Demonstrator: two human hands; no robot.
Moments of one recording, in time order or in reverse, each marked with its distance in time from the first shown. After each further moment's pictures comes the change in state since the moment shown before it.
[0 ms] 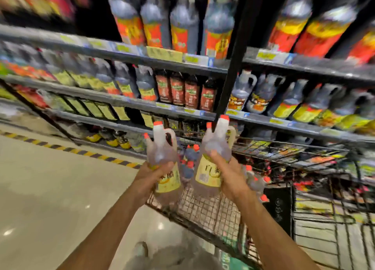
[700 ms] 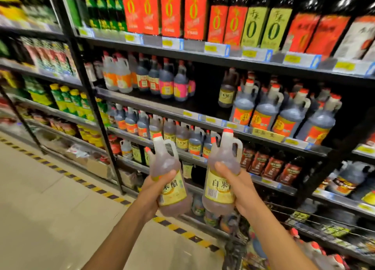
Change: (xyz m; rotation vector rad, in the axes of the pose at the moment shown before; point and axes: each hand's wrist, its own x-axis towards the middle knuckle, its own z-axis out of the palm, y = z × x) left_hand -0.070 0.168 -0.310 -0.190 0.090 0.249; right_hand -0.019 -0.047 0.368 -0.161 -0.222 -0.201
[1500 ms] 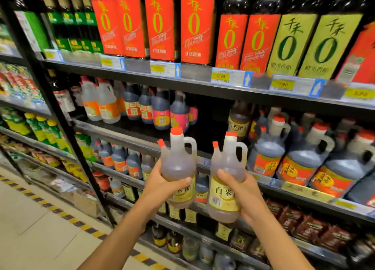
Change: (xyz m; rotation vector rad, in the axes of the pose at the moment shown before) left_hand 0.239 0.109 0.013 0.367 -0.004 0.284; right_hand 0.236 -0.046 0.015 0.030 0.052 -0.075
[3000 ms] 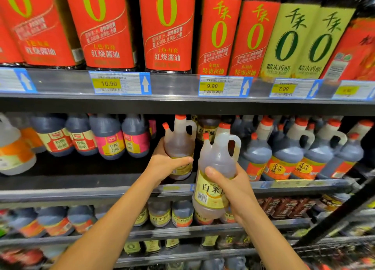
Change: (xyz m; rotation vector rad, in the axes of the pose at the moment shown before) left_hand 0.241 -0.013 0.037 0.161 -0.364 0.163; right_hand 0.073 -0.006 0.048 -0.065 0.410 -0.120
